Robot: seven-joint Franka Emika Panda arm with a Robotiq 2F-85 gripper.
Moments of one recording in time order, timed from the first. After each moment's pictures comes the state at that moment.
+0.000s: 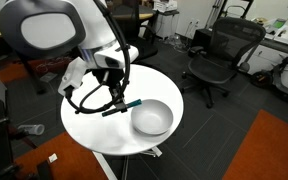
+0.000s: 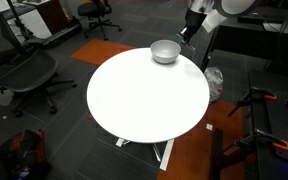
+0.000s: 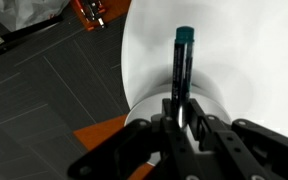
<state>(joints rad) -0.03 0.22 -0.30 -2.32 -0.25 2.74 0.35</state>
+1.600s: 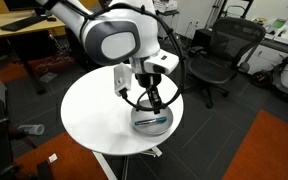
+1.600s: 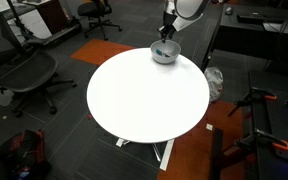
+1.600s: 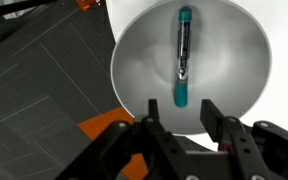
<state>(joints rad) -0.10 0.56 -0.26 -1.90 -0.11 2.66 0.30</state>
